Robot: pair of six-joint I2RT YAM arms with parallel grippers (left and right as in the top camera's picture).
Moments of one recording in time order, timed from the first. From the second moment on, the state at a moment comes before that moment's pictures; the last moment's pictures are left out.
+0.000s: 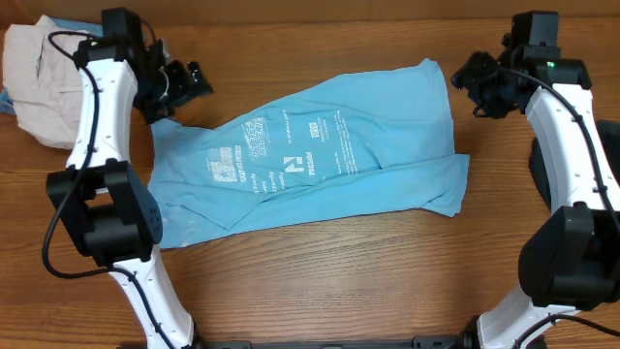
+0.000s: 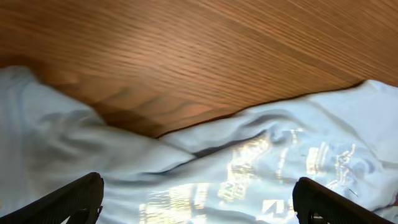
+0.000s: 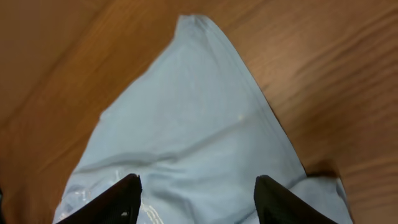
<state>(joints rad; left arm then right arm) 0.14 2.19 2.00 -1.10 0.34 -0.27 -0.09 1.86 1.66 -0.87 -0.21 0.57</state>
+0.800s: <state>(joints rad) 0.11 2.39 2.00 -1.07 0.20 -0.32 0.03 1.86 1.65 -0.97 -0.21 0.57</state>
